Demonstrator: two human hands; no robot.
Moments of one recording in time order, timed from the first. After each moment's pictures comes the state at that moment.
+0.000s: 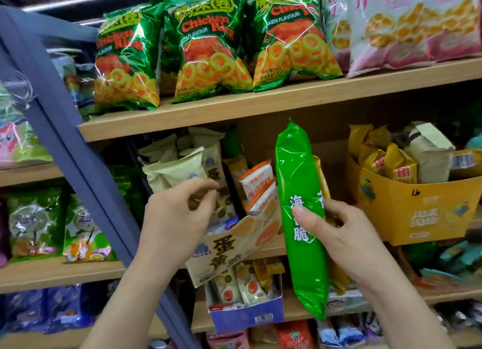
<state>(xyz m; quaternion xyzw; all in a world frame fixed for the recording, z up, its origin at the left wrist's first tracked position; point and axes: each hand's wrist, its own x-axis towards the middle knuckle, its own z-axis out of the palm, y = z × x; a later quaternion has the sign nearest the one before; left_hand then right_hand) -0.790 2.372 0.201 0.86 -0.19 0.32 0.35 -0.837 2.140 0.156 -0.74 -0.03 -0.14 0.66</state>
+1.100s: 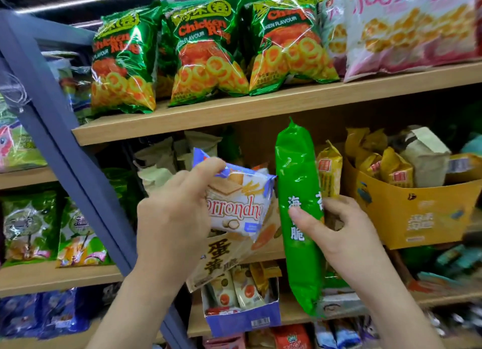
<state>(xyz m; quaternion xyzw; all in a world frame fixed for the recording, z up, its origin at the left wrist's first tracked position) -0.805 2.355 0.218 0.80 -0.27 0.48 0.23 -0.843 2.140 0.167 -0.78 0.03 -0.19 0.60</state>
